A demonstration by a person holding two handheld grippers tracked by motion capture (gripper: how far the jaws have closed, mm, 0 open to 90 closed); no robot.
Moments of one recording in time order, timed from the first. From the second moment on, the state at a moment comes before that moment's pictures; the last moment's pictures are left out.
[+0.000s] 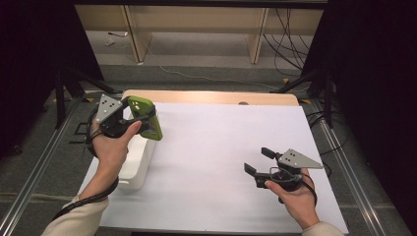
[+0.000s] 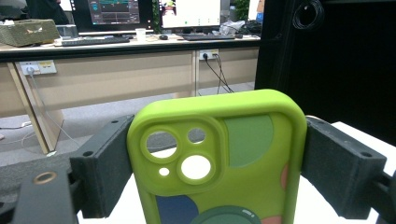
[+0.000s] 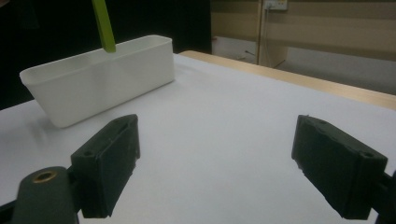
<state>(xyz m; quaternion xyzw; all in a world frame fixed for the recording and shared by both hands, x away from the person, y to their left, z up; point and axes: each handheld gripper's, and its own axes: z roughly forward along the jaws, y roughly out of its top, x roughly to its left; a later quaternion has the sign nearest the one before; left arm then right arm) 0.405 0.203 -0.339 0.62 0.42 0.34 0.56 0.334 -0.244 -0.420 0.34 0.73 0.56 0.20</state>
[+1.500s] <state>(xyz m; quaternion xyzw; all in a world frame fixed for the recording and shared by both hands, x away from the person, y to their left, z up) 0.412 0.221 -0.338 0.62 0.43 0.37 0.55 0.334 -0.244 -0.421 0.34 0.73 0.56 0.20</state>
